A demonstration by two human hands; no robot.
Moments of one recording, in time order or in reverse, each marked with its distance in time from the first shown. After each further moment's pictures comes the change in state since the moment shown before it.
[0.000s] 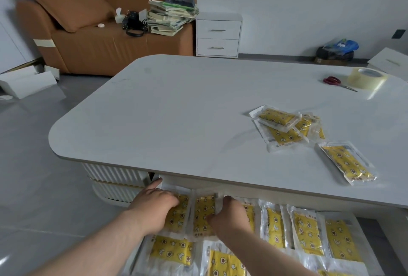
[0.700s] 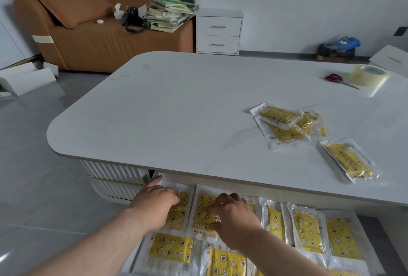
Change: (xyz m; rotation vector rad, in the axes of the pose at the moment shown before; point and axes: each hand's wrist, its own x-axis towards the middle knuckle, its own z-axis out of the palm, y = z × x) left_hand 0.002 0.002 0.001 0.007 -0.009 0.012; right_hand 0.008 0.026 -0.012 -0.632 -0.003 -0.596
